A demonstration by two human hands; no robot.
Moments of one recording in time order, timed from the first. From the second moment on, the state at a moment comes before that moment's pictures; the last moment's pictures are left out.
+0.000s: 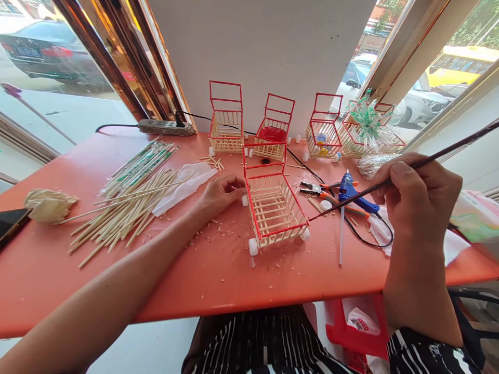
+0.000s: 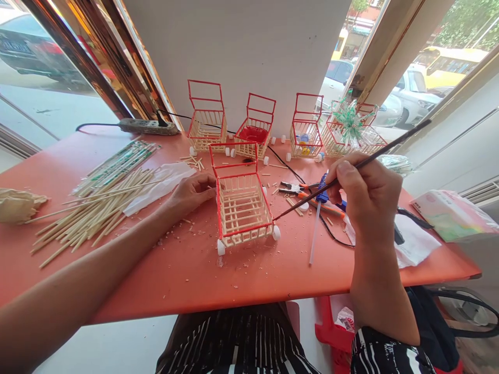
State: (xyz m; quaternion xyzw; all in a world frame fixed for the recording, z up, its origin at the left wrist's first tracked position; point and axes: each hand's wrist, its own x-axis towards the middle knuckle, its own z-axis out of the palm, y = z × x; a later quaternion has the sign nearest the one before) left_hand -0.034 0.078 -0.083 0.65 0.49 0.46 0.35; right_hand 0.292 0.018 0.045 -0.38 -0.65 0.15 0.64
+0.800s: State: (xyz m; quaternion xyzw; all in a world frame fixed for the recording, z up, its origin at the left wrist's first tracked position) left_hand -0.032 0.076 -0.078 0.68 0.50 0.44 0.31; right_hand 0.296 0.035 0.035 -0.39 -0.68 0.18 0.60
